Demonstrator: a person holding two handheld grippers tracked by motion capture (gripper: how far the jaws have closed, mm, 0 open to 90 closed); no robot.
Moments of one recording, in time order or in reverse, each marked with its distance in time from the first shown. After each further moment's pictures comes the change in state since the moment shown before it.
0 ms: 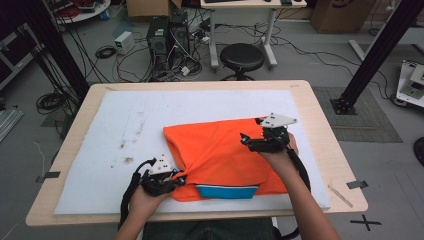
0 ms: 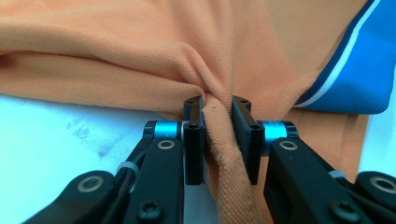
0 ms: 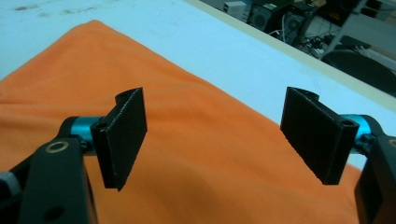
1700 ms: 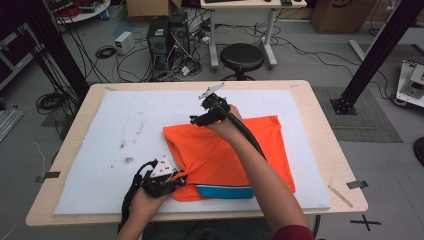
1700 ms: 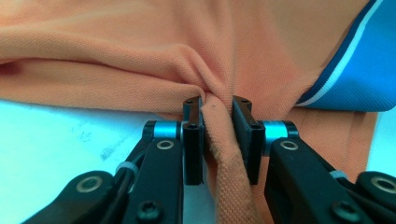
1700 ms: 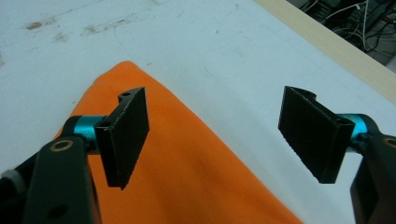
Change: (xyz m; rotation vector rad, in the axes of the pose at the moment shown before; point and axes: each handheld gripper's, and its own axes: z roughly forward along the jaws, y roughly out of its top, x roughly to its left) left arm -0.004 0.000 0.001 -0.006 0.031 0.030; right arm 0.038 0.101 0.149 0.190 0.197 -0.048
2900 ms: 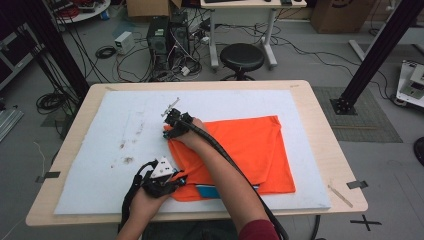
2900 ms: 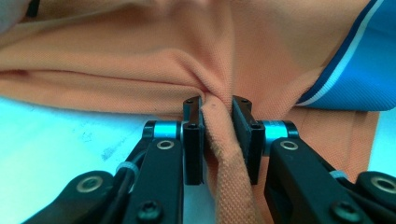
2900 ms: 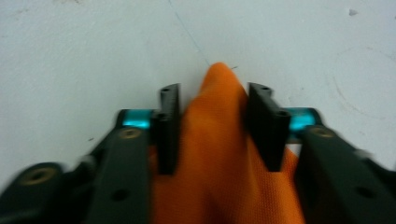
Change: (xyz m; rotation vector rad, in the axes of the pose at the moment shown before) left arm -0.001 0.000 0.000 0.003 0.007 0.009; right arm 0.062 0.019 0.113 0.173 0.090 -0.114
